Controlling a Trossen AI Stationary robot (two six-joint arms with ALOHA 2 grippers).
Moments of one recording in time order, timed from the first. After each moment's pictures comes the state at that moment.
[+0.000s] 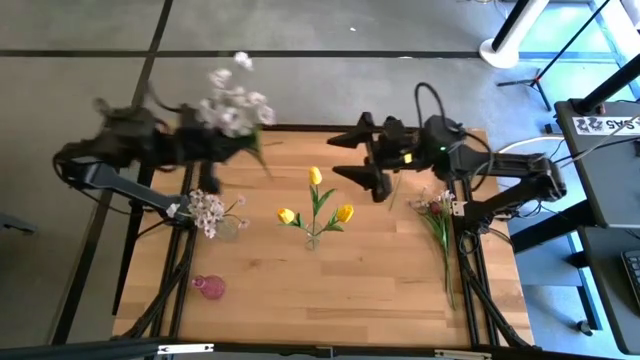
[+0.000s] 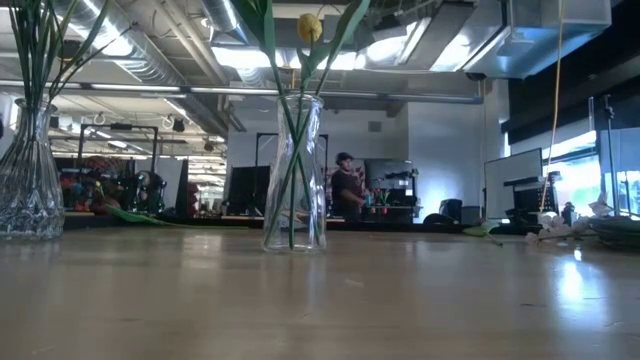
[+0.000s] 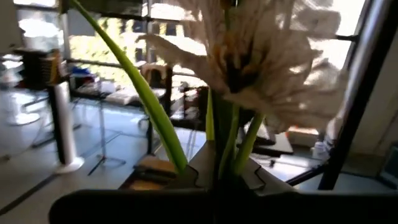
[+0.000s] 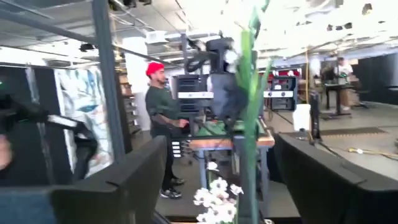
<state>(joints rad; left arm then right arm) -0.11 1.01 1.50 -0.47 -0.36 -0.11 -0.04 1.38 1.42 0.27 -0.21 0.15</state>
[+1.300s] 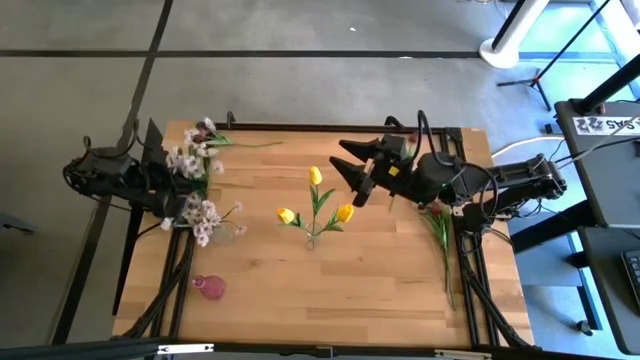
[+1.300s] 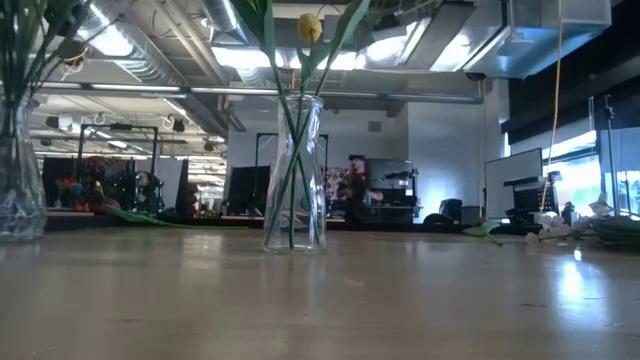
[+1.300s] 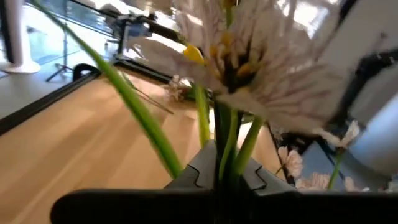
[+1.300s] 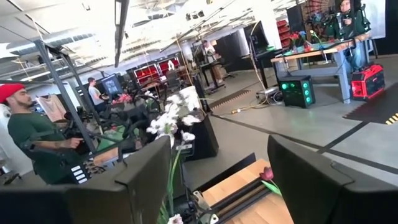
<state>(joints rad) -0.27 0.19 0.83 -0.86 -0.31 -0.43 0.20 1.39 1.41 0.13 0.59 0.29</state>
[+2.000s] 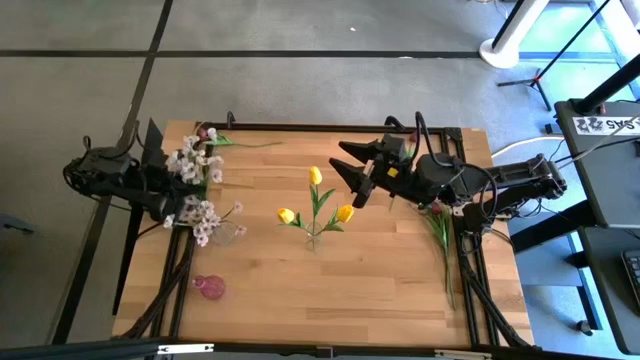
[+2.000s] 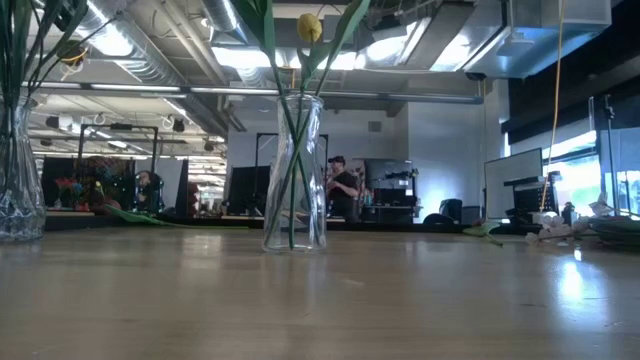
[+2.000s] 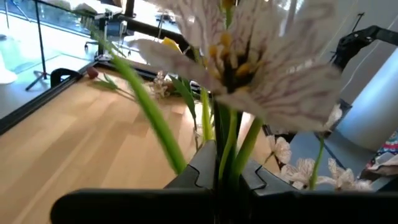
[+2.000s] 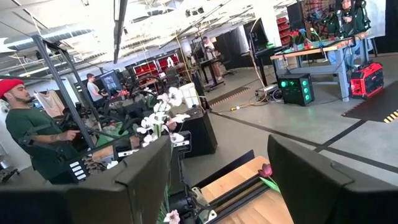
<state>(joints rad) -0.27 0.19 0.83 -0.86 -0.24 -0.36 0.20 1.39 1.41 0.11 0.60 0.29</state>
